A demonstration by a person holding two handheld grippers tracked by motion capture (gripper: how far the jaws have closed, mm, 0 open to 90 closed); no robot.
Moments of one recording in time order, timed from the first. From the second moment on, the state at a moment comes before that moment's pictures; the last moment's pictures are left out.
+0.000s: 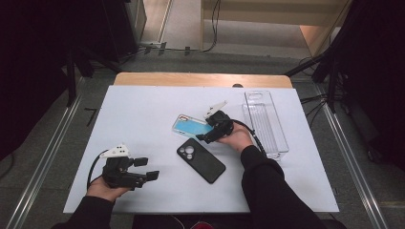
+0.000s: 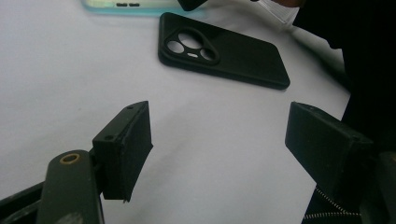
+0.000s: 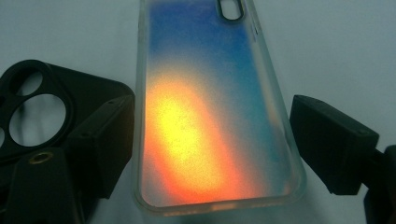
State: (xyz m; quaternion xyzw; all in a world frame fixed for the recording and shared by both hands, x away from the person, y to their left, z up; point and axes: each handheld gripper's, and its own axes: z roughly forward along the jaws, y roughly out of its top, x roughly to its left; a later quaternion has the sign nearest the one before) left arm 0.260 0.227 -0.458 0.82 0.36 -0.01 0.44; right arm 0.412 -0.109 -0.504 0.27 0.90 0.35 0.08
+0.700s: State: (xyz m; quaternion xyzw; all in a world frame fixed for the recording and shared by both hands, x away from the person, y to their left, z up) left arm 0.261 0.225 -0.456 0.82 0.37 -0.02 0.44; right arm 0.401 -0.119 -0.471 0.32 0.86 0.40 0.03
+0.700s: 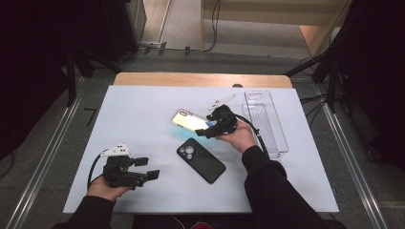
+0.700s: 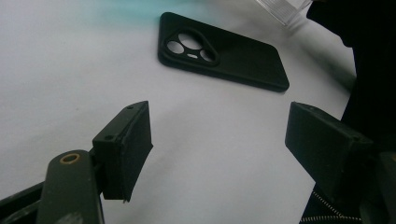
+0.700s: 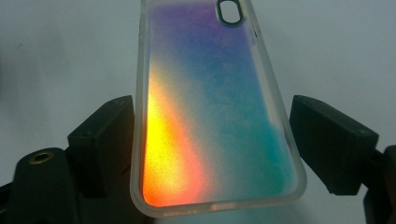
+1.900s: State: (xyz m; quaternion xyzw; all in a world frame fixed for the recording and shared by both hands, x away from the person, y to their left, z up) left arm 0.290 0.174 -0.419 0.80 0.39 -0.06 0.46; right arm 0.323 -0.156 -0.437 0.38 0.83 0.41 0.05
